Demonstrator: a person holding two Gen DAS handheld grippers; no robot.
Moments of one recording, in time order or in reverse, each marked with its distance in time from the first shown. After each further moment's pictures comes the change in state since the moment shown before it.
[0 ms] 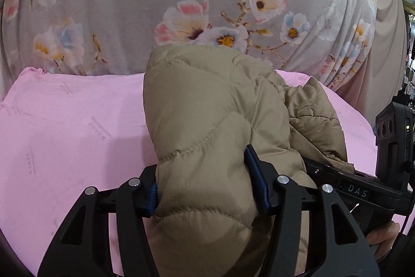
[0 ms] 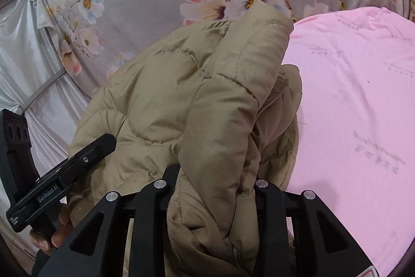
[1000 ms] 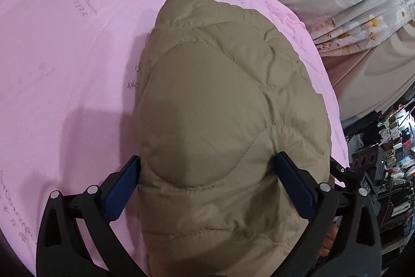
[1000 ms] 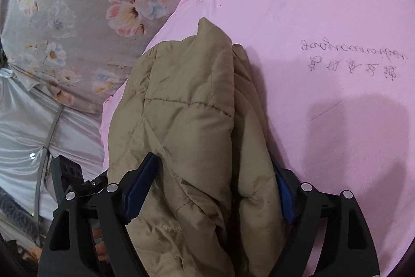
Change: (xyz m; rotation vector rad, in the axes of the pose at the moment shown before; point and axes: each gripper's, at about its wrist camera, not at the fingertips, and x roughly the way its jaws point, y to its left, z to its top) left arm 0.030 -0.146 -0.142 -0.377 0.469 -0.173; right arm -0.178 -0.223 -0.106 0.395 0.208 0.059
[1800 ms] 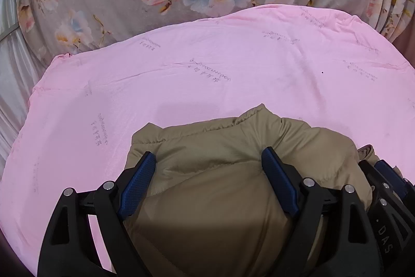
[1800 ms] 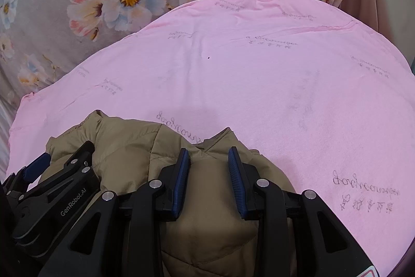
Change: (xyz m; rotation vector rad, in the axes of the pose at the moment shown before) left arm 0.084 -0.093 0.087 0.285 -0.287 0.628; right arm 0.080 0.069 0.073 -0.242 -0.234 -0.513
